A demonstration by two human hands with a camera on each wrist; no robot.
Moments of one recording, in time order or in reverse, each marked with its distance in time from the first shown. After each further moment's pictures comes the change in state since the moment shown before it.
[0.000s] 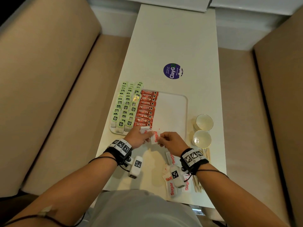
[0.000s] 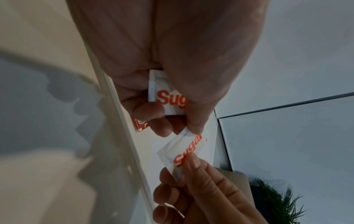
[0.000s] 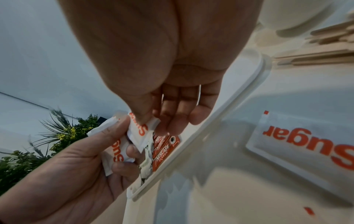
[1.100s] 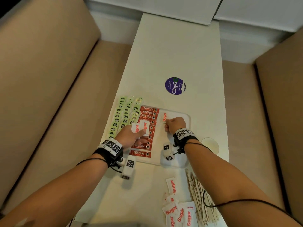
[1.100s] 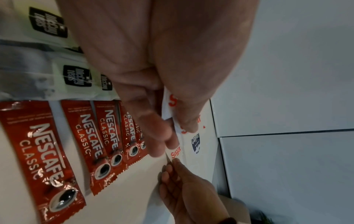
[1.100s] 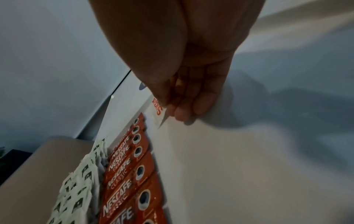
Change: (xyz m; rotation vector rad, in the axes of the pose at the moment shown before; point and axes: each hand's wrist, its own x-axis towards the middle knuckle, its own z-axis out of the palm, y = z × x) left_hand 0.061 0.060 -0.053 -0.178 0.010 -0.103; right_hand 0.173 -0.028 -0.062 0.125 0.407 0.309
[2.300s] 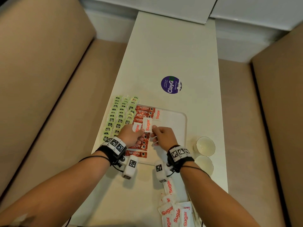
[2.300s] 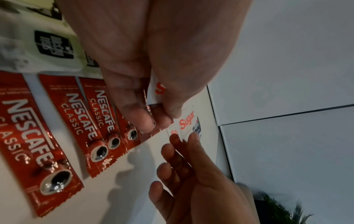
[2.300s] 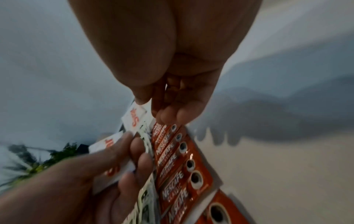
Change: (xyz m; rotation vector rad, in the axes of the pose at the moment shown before) left_hand 0.015 0.001 0.024 0.141 0.118 0.015; right_hand -0.075 0.008 0.011 0.181 -0.222 -0.146
